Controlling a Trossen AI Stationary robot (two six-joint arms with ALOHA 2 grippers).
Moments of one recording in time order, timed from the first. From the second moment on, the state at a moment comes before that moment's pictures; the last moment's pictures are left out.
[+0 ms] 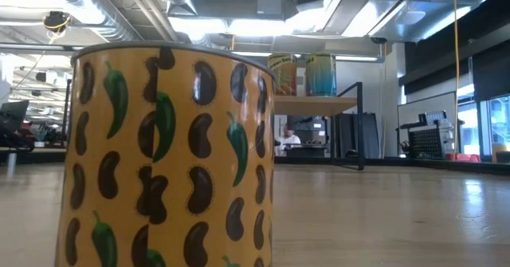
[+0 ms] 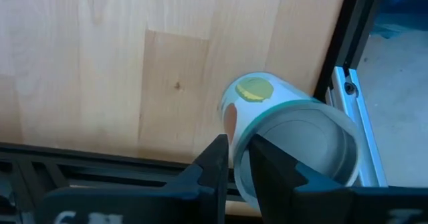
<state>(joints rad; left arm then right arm) -1.21 1.57 1.09 -0.95 -0.03 -1.44 0.16 1.43 2.20 -1.50 -0.16 -0.16</state>
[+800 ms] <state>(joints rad) -0.93 1.33 1.09 -0.96 -0.06 -1.29 0.16 1.43 2.20 -1.50 -0.16 -0.16</state>
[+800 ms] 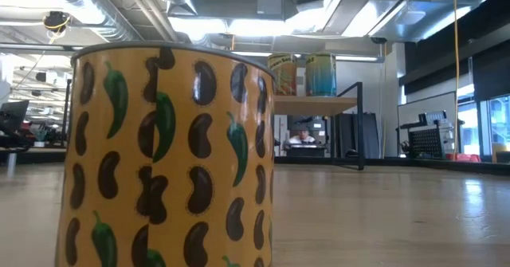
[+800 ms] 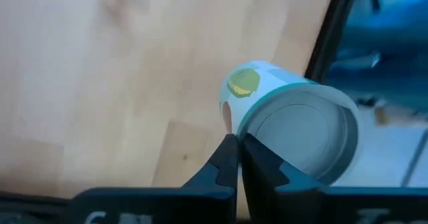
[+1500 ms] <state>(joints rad) -0.11 1.21 1.53 -1.29 -0.25 -0.84 0.16 1.43 2.20 -1.50 -0.12 -0.16</state>
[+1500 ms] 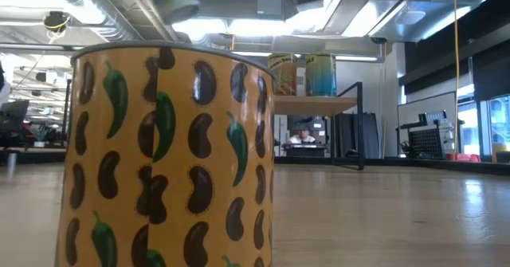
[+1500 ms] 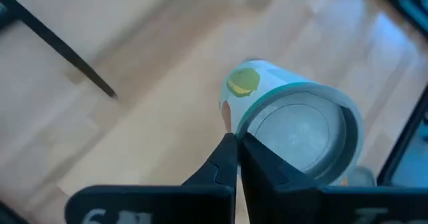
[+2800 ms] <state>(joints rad) 0.75 1.94 2.21 -1.53 0.09 0.09 0.16 1.43 2.20 -1.50 -0.07 -0.16</state>
